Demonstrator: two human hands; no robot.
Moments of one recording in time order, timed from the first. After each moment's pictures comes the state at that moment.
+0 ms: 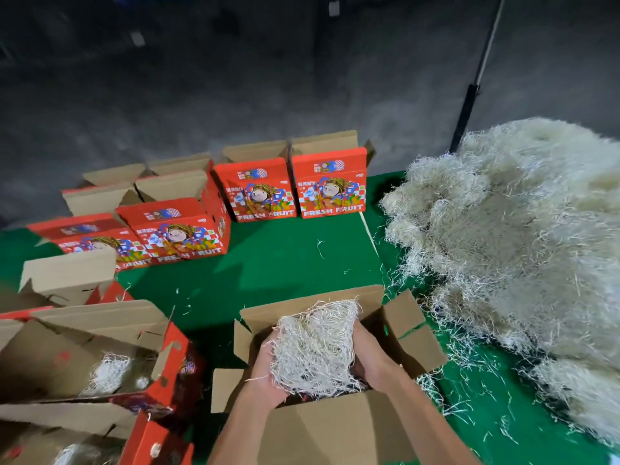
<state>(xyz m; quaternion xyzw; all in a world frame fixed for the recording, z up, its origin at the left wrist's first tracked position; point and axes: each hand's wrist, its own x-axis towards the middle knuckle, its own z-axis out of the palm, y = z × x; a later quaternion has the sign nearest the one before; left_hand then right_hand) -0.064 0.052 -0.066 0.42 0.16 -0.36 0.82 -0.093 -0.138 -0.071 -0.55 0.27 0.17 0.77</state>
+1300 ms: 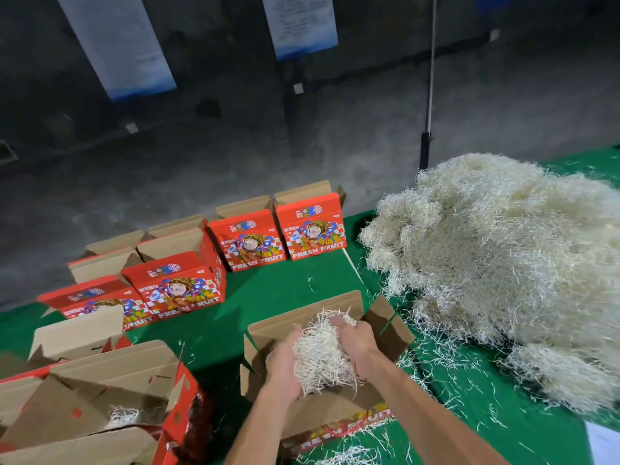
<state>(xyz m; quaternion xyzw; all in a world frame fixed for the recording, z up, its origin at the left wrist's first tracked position) -0.083 0.016 -0.008 0.58 0.18 -0.25 0.75 -0.108 -0.129 -0.020 -0.61 0.34 -0.03 0.71</state>
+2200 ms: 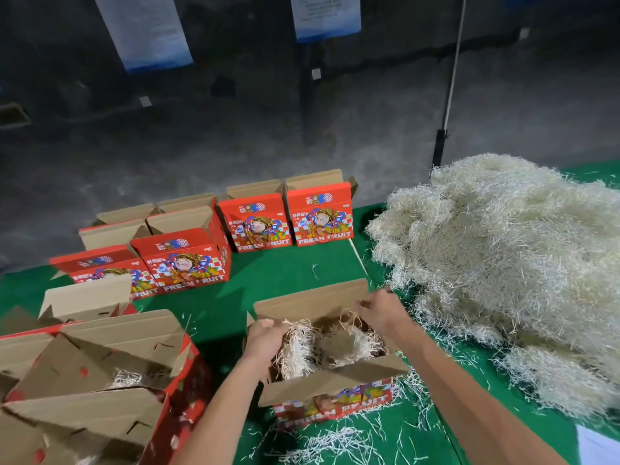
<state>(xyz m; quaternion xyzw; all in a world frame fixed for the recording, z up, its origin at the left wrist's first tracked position) -0.066 0.064 -0.004 0.80 0.11 -0.17 0.57 -0.114 -0.191 0.003 -0.90 0.18 0.01 0.40</state>
